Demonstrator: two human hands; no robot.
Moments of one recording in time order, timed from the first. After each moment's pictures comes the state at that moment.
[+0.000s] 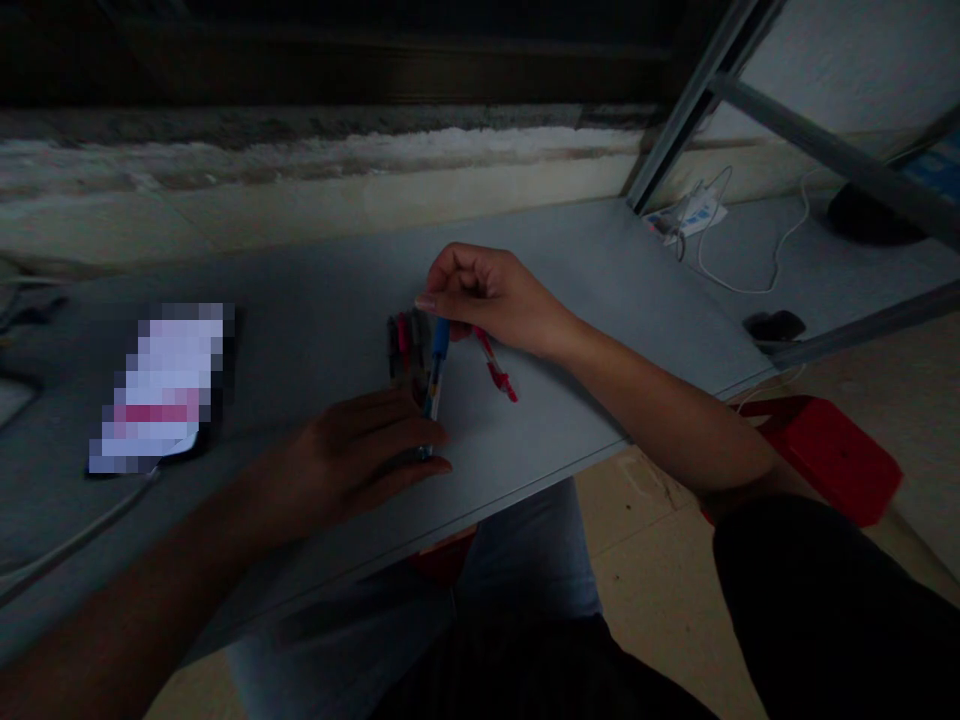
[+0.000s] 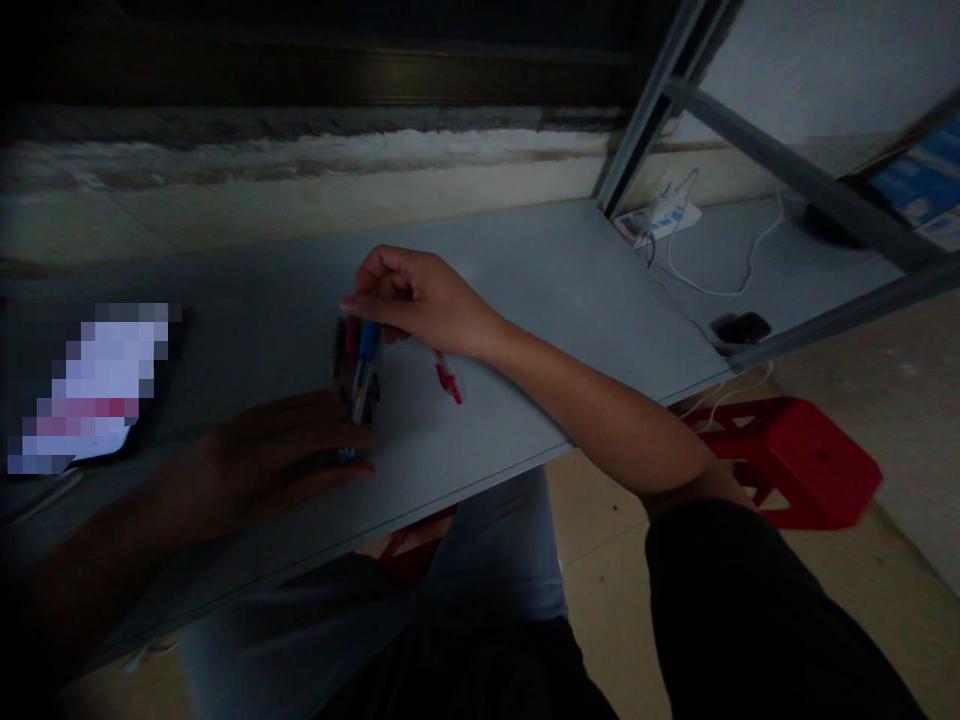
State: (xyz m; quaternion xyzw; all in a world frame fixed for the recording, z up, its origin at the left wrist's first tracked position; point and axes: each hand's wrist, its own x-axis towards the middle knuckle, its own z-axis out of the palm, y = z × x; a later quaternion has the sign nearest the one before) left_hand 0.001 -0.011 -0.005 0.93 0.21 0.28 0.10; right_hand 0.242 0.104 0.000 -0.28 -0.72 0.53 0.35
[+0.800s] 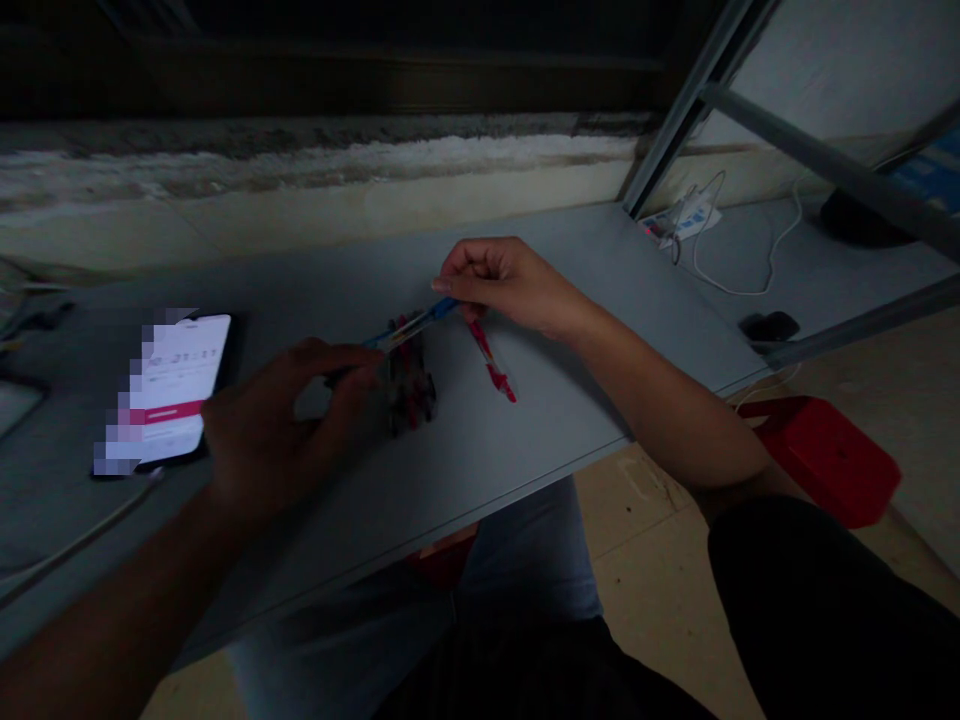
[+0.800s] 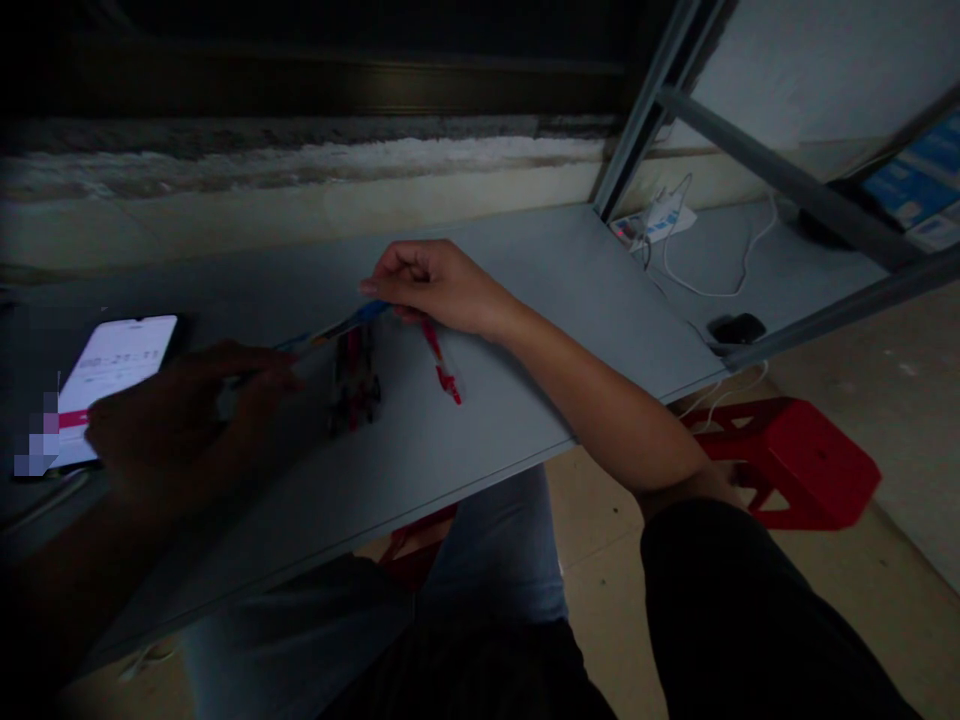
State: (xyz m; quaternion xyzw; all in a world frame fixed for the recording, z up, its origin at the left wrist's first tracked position) left_hand -0.012 -0.009 -0.004 0.80 0.47 0.36 0.02; right_hand 0.259 0.120 0.009 -0.30 -0.74 0.51 0.33
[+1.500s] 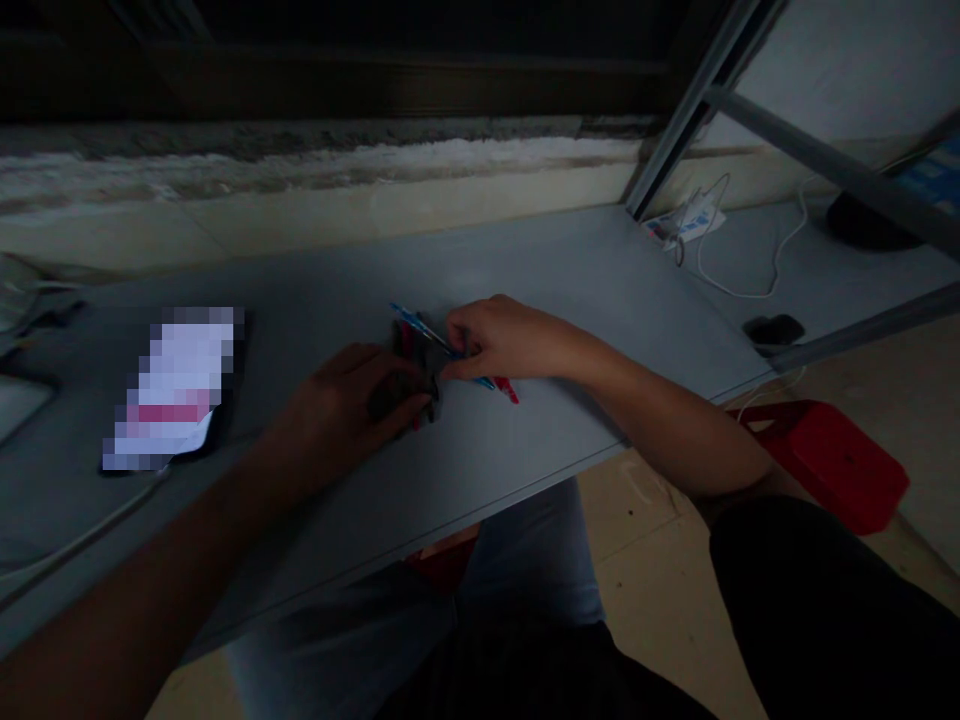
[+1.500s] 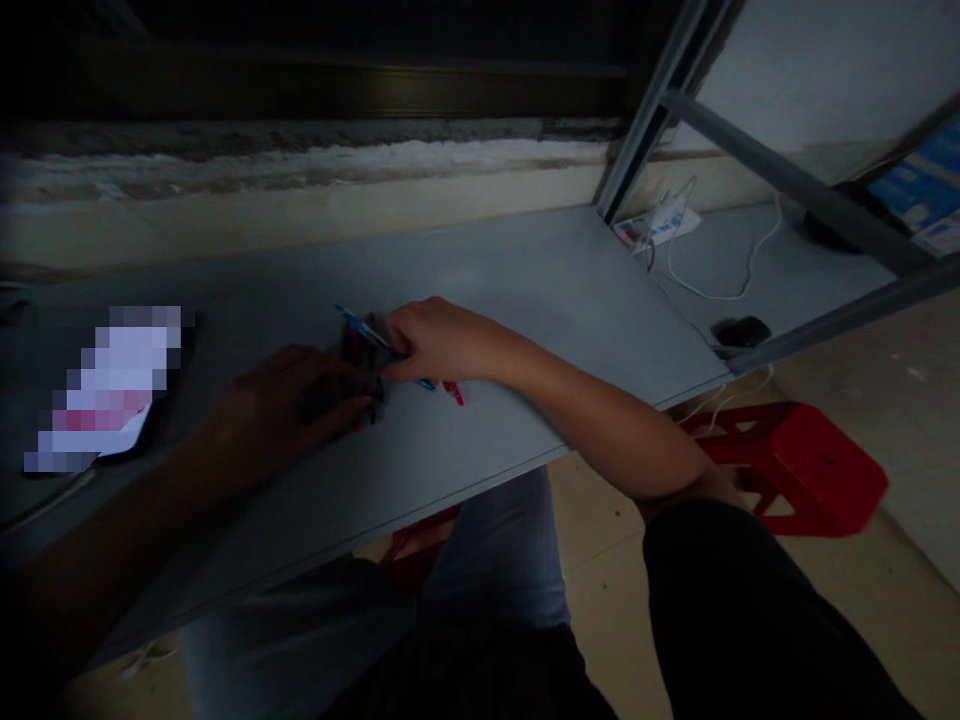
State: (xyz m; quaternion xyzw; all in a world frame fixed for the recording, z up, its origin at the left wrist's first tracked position) left_hand -0.008 0.018 -0.024 0.87 0.42 0.23 0.11; right_hand 0.250 0.082 0.031 -0.39 -0.88 0.25 0.04
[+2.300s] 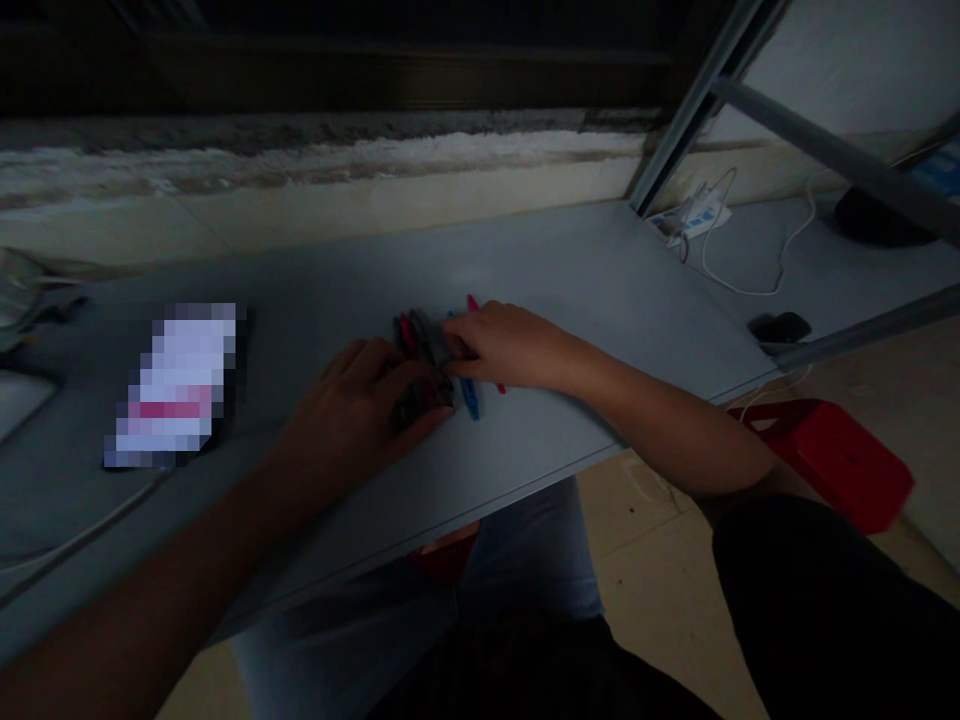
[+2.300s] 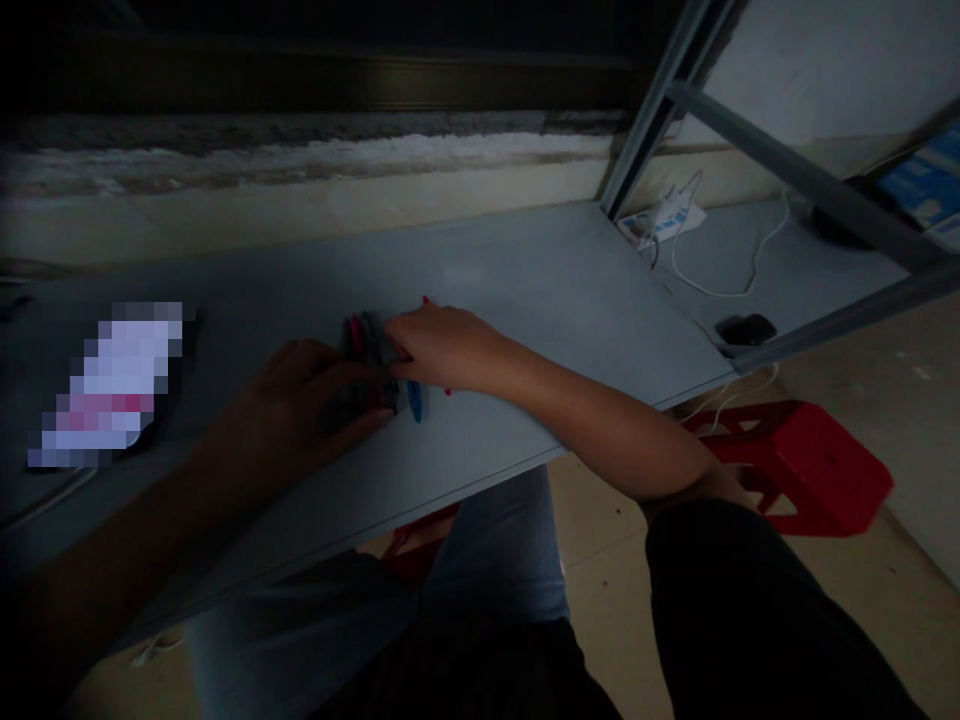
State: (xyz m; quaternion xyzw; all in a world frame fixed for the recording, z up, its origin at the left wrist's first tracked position) left_hand 0.006 0.008 -0.025 0.89 0.42 0.19 0.03; right_hand 0.245 0.072 0.024 -0.40 -0.90 0.17 0.01
